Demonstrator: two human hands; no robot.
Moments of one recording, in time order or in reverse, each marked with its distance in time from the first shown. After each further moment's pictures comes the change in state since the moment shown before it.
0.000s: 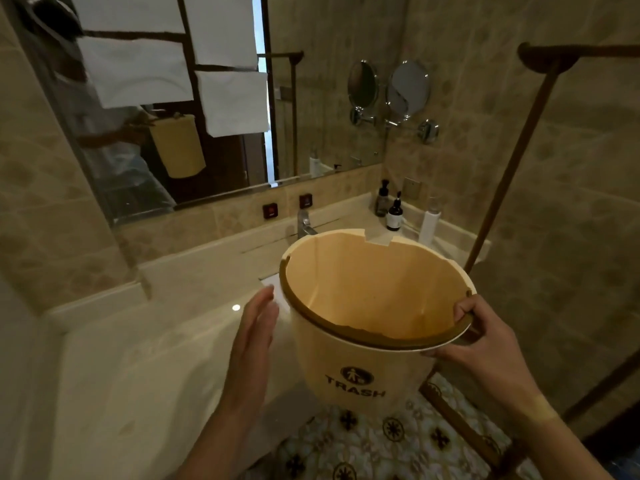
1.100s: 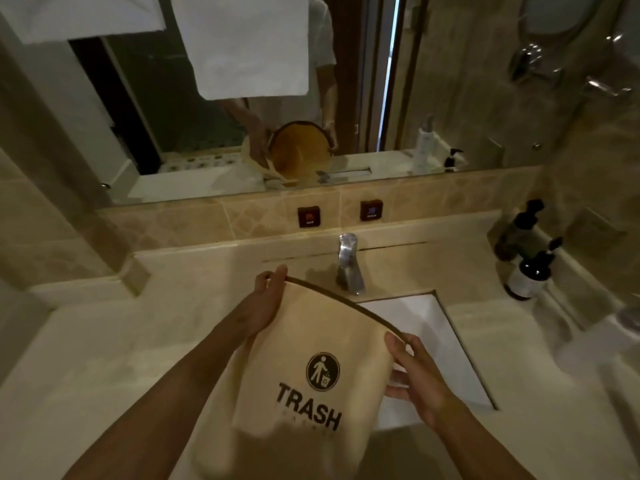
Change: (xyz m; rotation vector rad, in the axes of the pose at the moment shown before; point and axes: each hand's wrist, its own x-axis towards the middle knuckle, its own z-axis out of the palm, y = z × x) left_hand 0.439 -0.170 0.067 0.535 0.190 -0.623; right_hand 0.441 0.240 0.165 0.420 -0.695 0.705
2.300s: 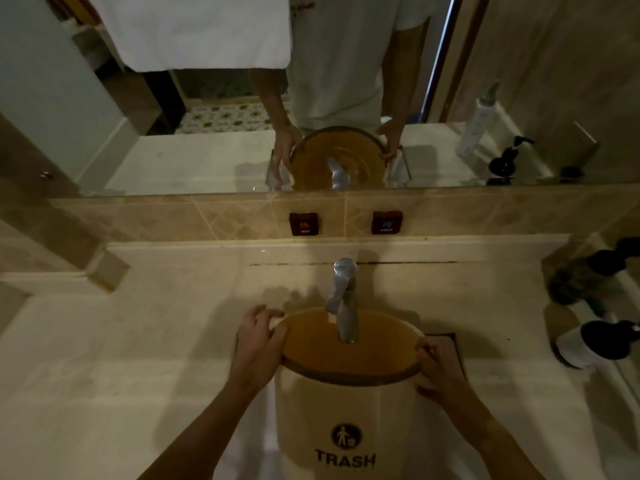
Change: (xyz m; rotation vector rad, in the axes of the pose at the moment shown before) left_hand 0.101 -0.024 0.079 0.060 0.340 0.002; right_hand 0.155 -0.059 -0.085 -0.275 -0.103 -0.016
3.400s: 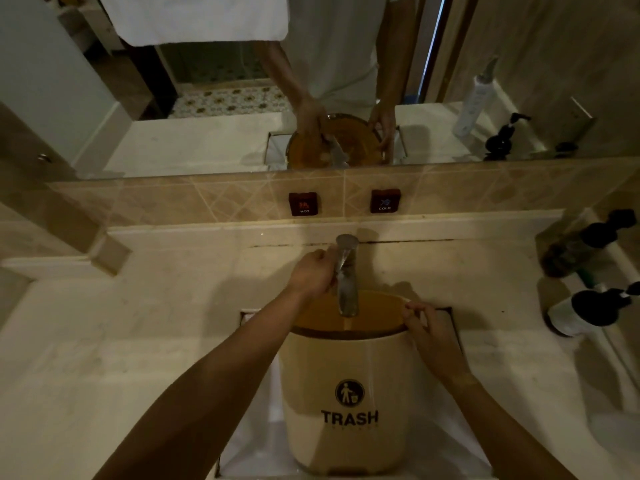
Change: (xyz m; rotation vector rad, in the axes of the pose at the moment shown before) left_hand 0.039 0.105 0.024 -0.110 -0.266 -0.075; right_hand 0.015 -0.002 0.016 -0.292 0.222 -0.169
